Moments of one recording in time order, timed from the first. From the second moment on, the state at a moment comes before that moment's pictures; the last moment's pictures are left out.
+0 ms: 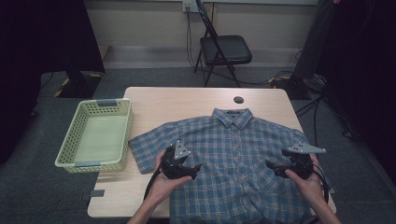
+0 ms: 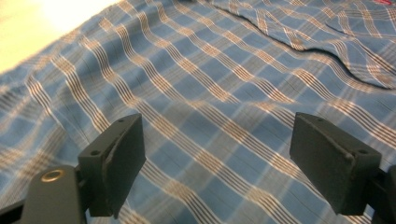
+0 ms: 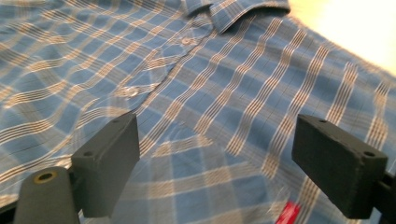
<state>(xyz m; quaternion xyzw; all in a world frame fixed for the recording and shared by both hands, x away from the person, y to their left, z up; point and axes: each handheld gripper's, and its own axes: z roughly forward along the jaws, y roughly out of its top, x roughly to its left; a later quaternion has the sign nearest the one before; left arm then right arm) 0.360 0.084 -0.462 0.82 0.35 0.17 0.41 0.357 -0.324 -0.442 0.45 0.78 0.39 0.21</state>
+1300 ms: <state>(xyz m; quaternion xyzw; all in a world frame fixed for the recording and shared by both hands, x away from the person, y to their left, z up) 0.375 0.090 -0.501 0.84 0.37 0.16 0.37 0.359 -0.315 -0.499 0.48 0.78 0.33 0.22</state>
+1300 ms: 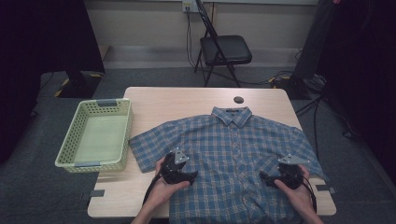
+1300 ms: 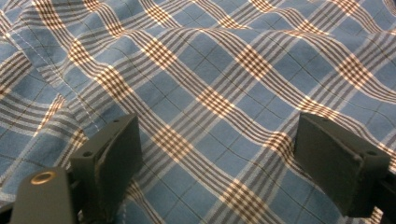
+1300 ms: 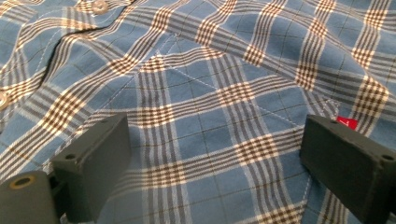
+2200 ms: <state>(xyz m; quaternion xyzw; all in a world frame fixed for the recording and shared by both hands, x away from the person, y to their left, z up) 0.449 0.092 -0.502 0.82 0.41 0.18 0.37 0.432 -0.320 -0.499 0.50 0.77 0.33 0.22</state>
